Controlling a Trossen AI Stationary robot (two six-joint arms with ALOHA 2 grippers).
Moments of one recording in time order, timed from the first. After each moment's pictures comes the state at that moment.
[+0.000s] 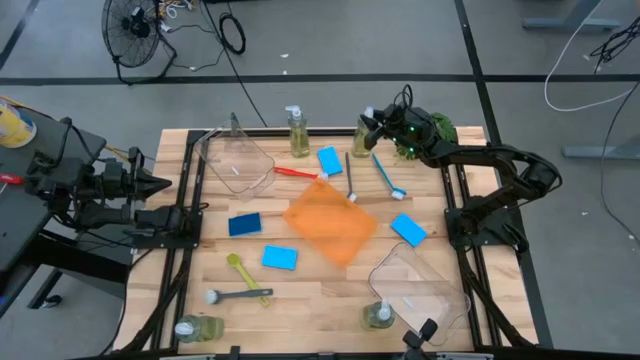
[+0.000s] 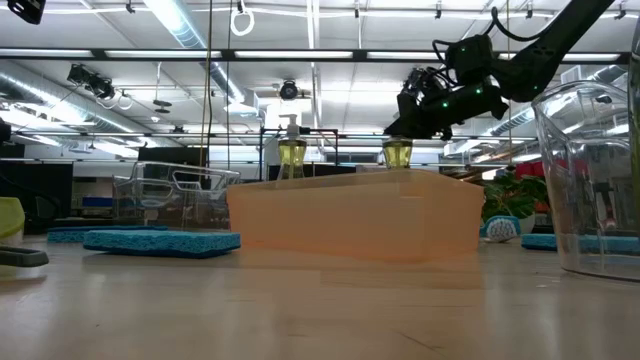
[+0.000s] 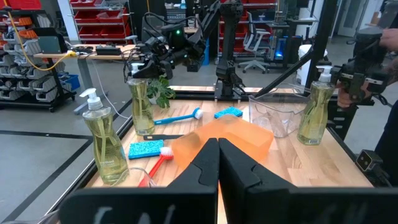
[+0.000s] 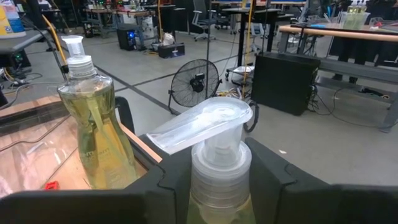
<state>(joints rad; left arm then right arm) -0.07 0.01 0.98 -1.07 -0.21 -0.02 -0.73 1.44 0.67 0.64 0.01 0.00</state>
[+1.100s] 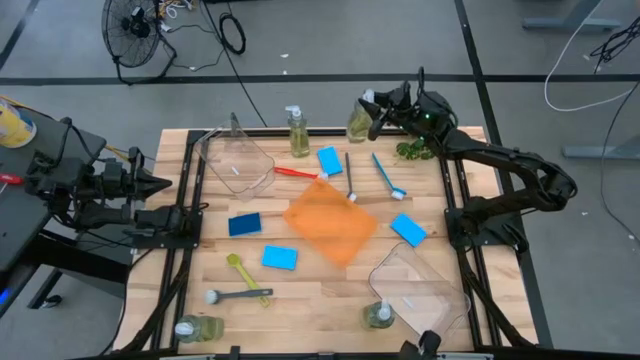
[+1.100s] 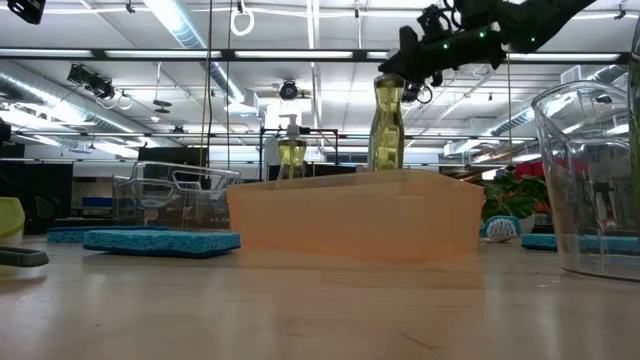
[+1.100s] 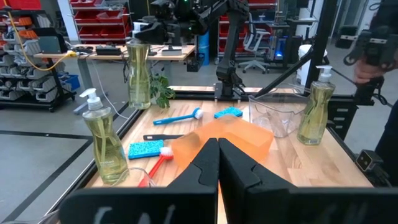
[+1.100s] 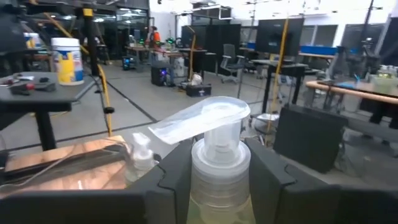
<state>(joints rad) -0.07 0.01 0.98 -1.07 -0.21 -0.02 -0.65 1.27 0.88 0.44 -0.07 -0.06</state>
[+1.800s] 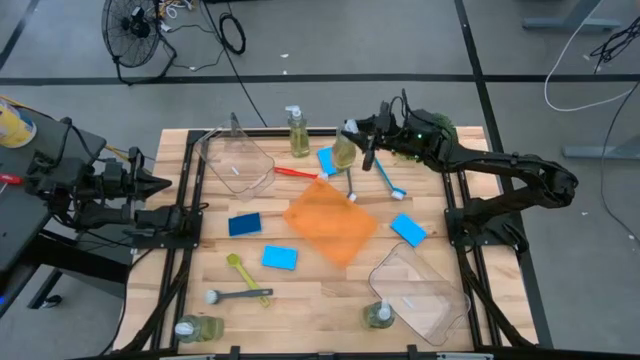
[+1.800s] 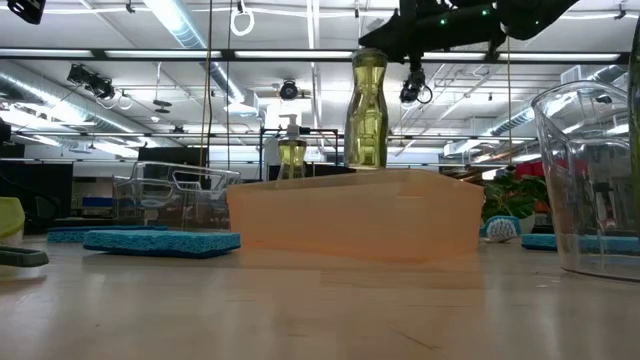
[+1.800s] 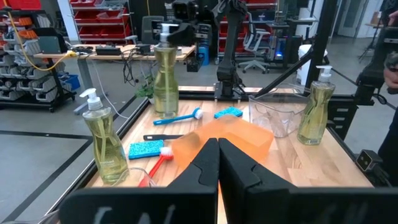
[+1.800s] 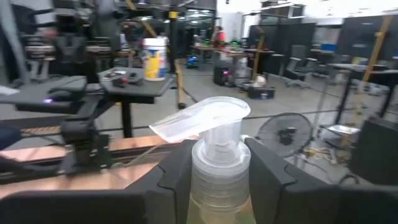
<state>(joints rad) -0.07 0.01 0.98 -1.07 -0.21 -0.01 -0.42 1.26 0.88 0.40 -0.13 -0.06</state>
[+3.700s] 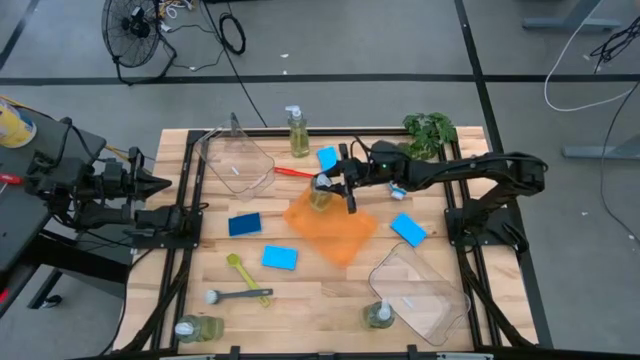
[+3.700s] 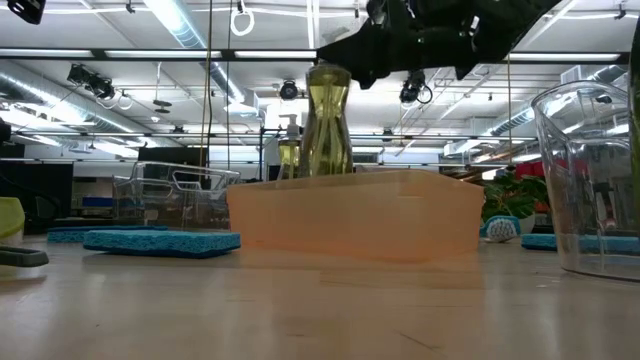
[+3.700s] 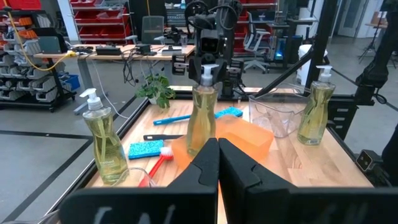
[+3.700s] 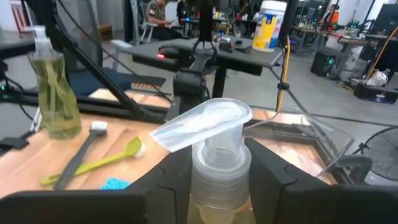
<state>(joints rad) -0.07 0.01 0.98 -1.07 -0.21 -0.01 -0.22 1.53 0.88 0.54 -0.33 -0.16</state>
